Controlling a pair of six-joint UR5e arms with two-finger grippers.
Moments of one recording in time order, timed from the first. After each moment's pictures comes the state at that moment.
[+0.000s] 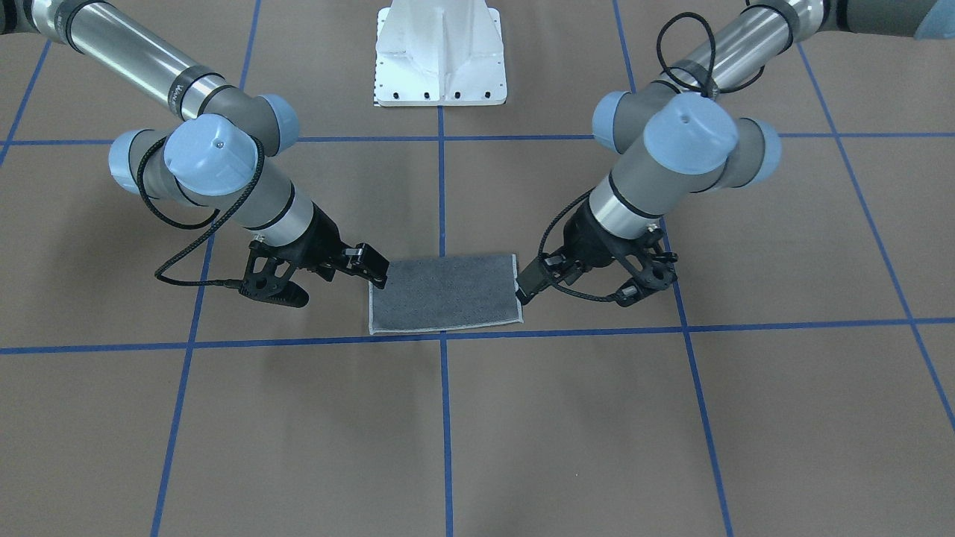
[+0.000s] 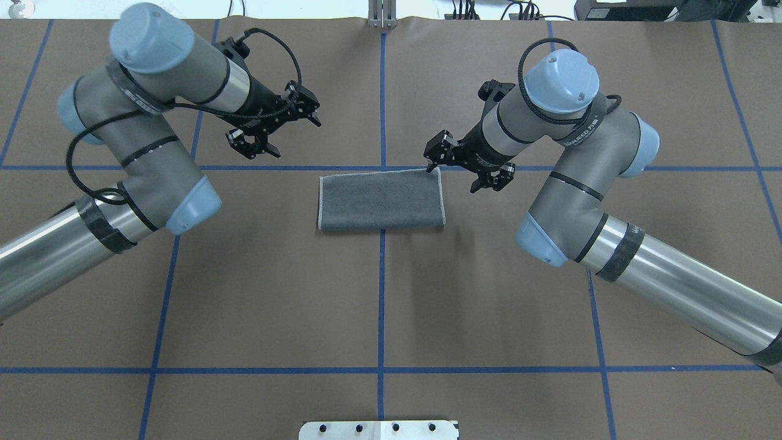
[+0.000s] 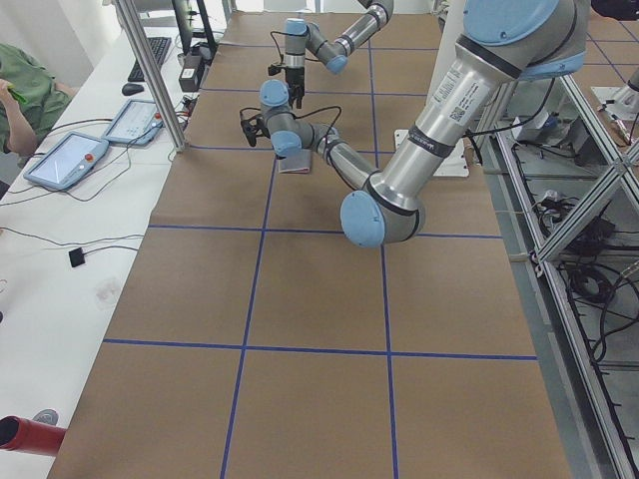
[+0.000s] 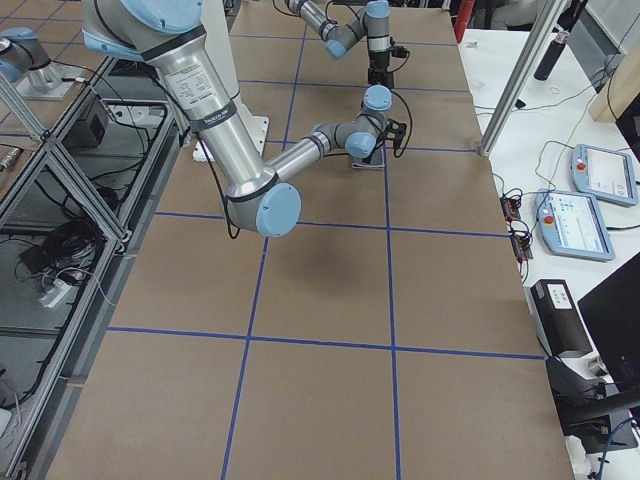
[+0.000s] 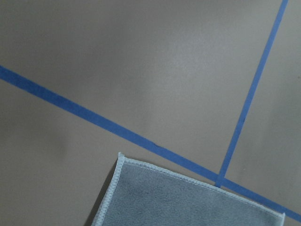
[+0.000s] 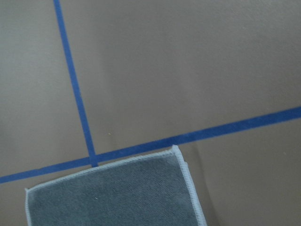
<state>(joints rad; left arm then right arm) -0.84 -2.22 -1.47 -2.11 -2.18 -1.67 0.72 -0.97 1.48 -1.10 2.16 1.51</state>
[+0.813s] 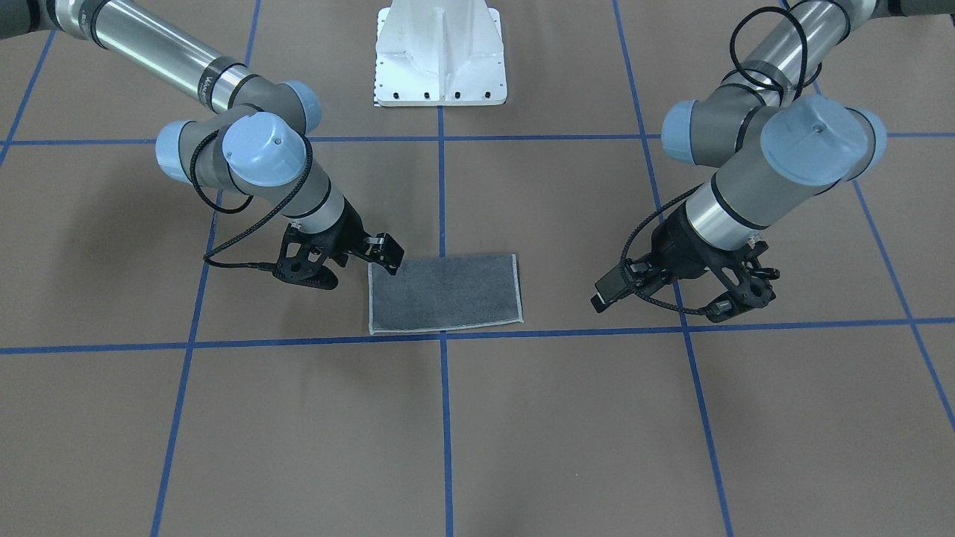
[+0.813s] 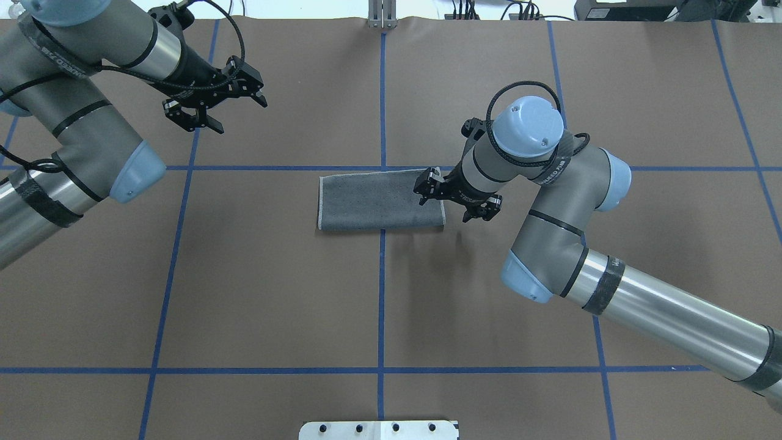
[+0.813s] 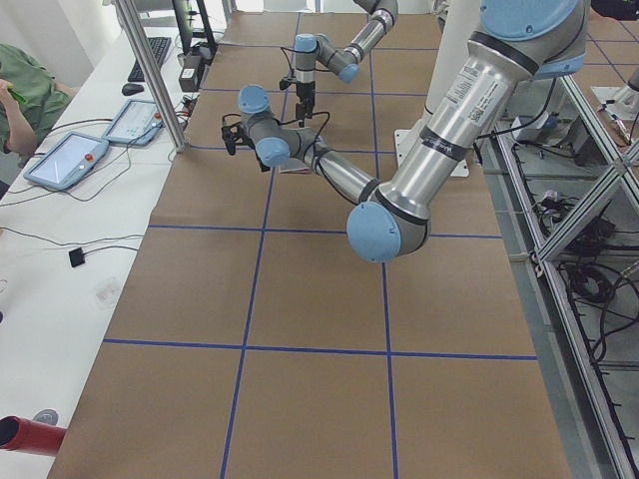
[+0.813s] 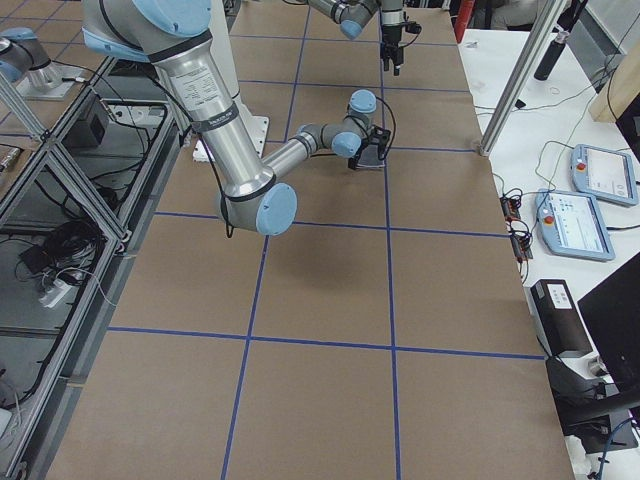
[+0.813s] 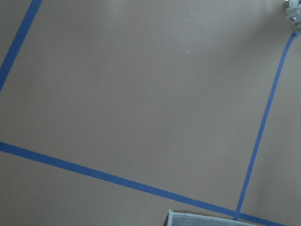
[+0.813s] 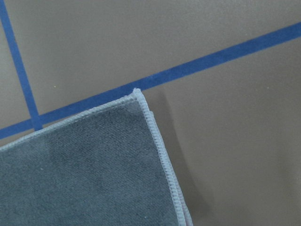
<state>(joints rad) -0.94 -2.14 -1.51 -2.06 -2.27 -1.45 0.64 -0.98 1.47 -1.14 2.07 1.51</state>
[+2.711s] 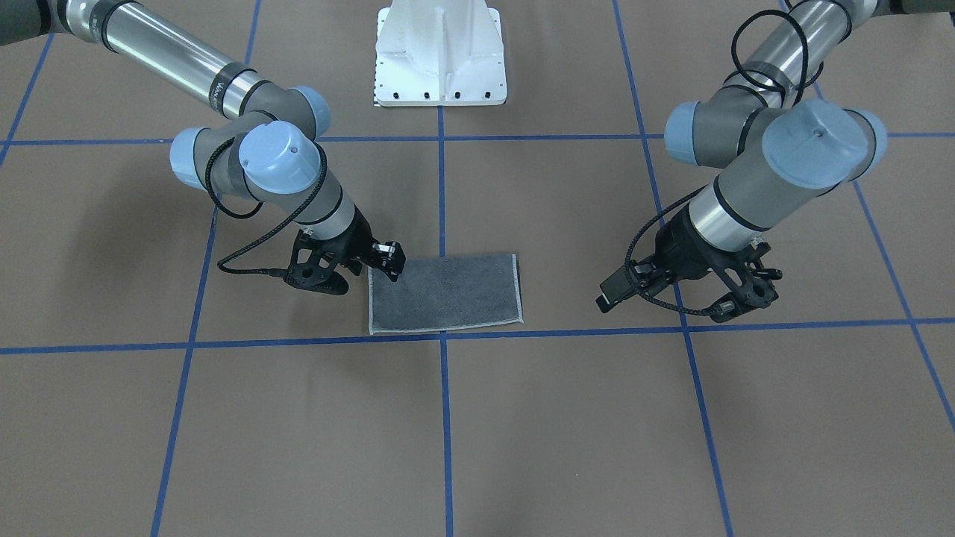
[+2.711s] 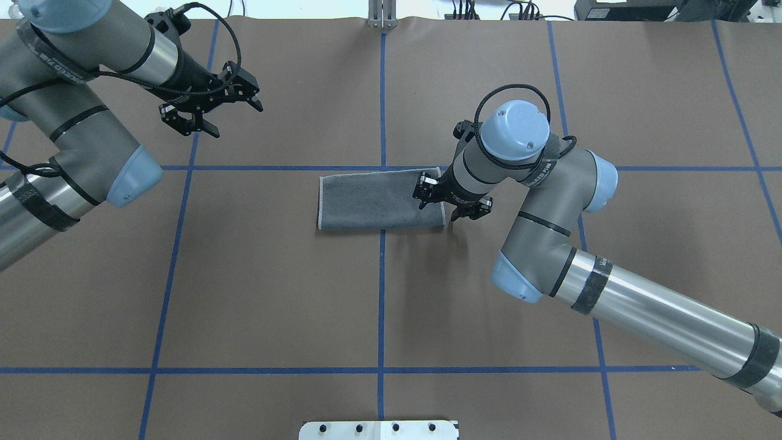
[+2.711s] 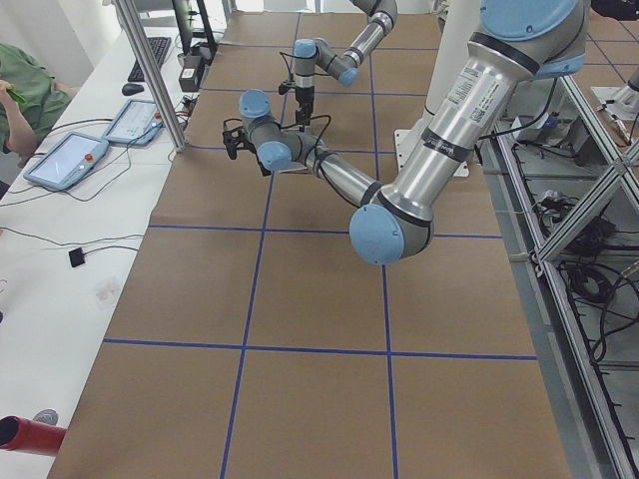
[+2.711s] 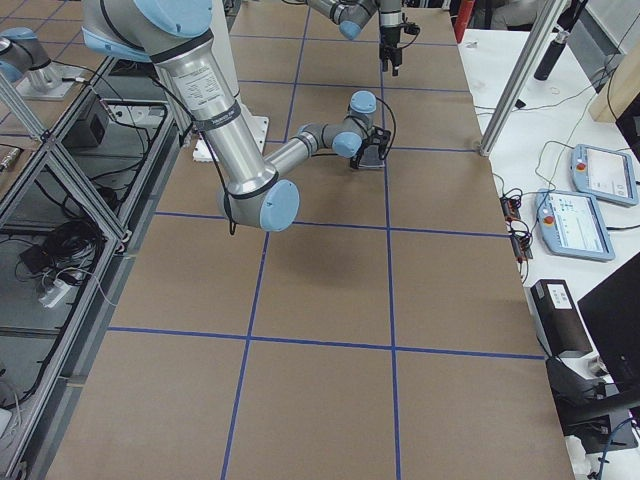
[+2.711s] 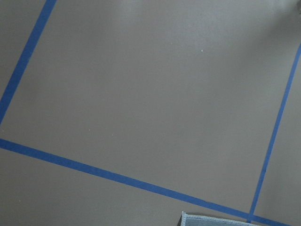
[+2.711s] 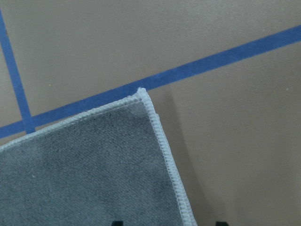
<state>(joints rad) -0.94 -2.13 -1.51 -2.06 -2.26 -1.45 0.63 -0.95 1.43 -1.13 2.05 1.50</state>
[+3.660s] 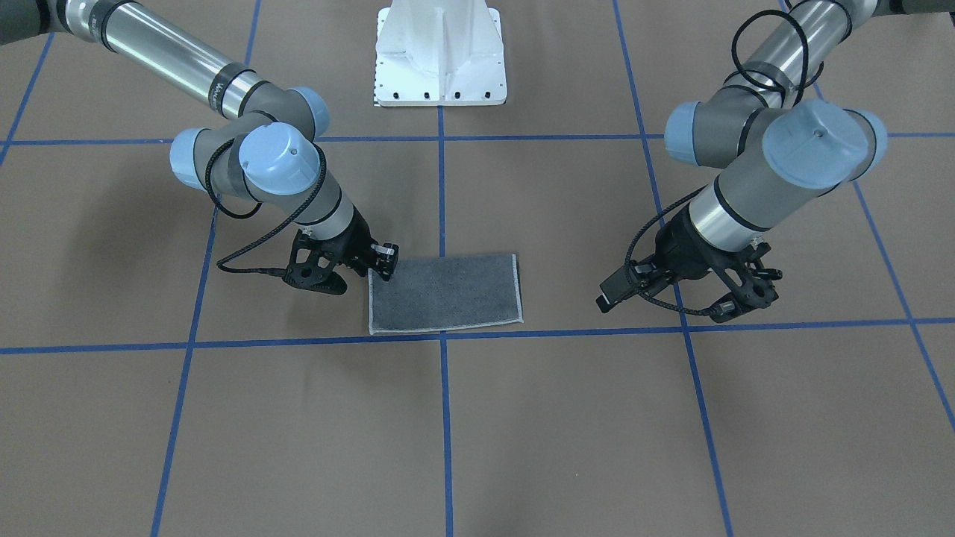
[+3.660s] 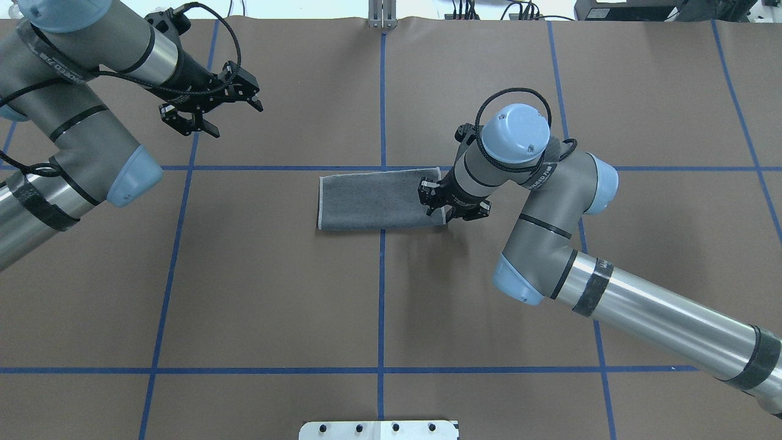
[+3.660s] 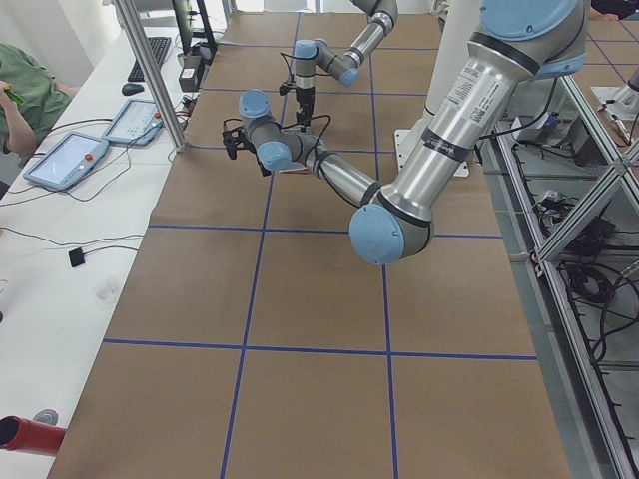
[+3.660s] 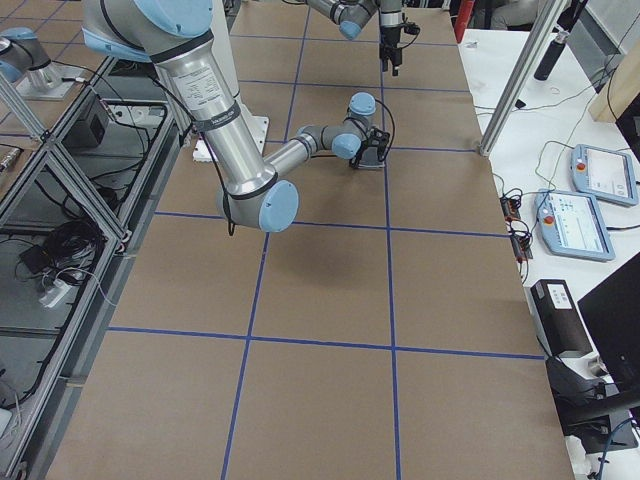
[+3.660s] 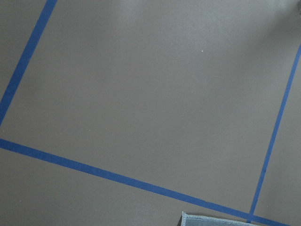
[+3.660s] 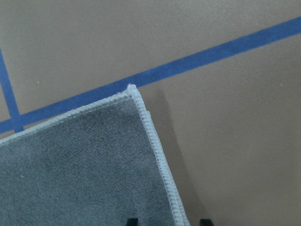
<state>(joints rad) -0.94 -2.13 -1.51 -2.06 -2.26 -1.45 0.62 -0.96 1.43 -1.13 2.05 1.50</state>
